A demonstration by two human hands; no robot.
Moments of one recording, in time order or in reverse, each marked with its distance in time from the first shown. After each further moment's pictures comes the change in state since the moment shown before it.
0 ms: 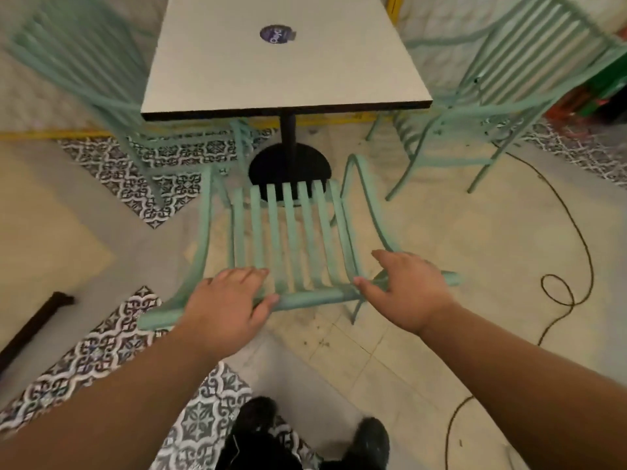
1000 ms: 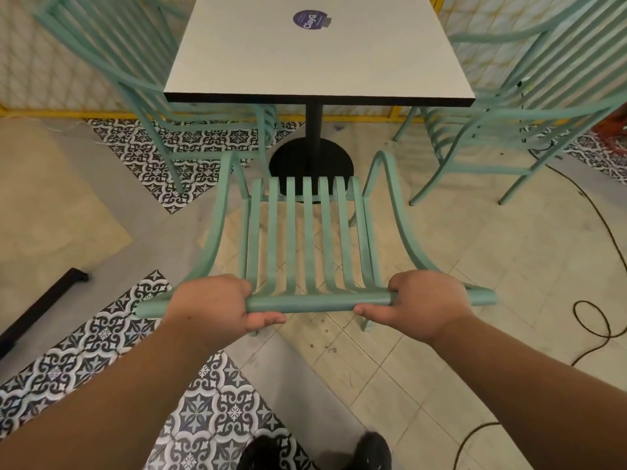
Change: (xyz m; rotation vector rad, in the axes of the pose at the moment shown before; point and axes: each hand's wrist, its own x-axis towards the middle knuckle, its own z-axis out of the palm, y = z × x) left_hand 0.014 -0.023 0.012 0.120 -0.094 -0.097; right_hand 0.036 0.003 0.026 -0.271 -0.086 -0.140
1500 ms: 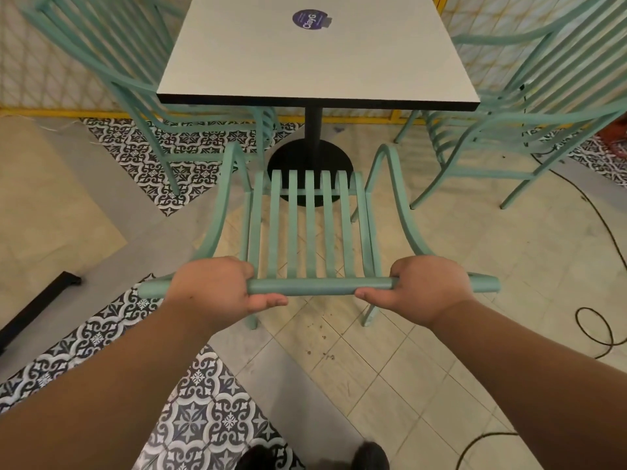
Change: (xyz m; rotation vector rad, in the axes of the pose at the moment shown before) left_hand 0.046 -0.007 -0.011 -0.003 0.117 0.034; right_hand 0.040 0.013 -0.017 -0.004 0.039 0.020
